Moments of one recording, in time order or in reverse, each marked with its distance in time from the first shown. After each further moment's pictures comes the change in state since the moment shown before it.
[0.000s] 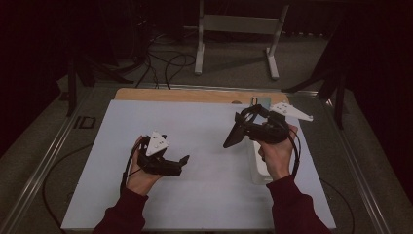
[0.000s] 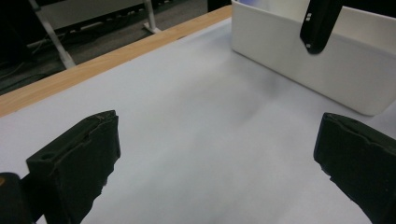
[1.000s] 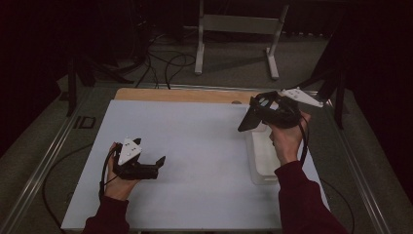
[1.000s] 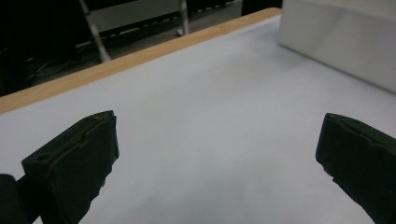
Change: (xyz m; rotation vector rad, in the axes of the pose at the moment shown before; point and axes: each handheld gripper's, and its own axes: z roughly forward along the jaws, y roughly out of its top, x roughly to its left) left arm 0.038 -0.048 -0.035 -0.052 0.122 -0.048; right arm -0.045 0.023 0.010 -0.026 -0.178 -0.008
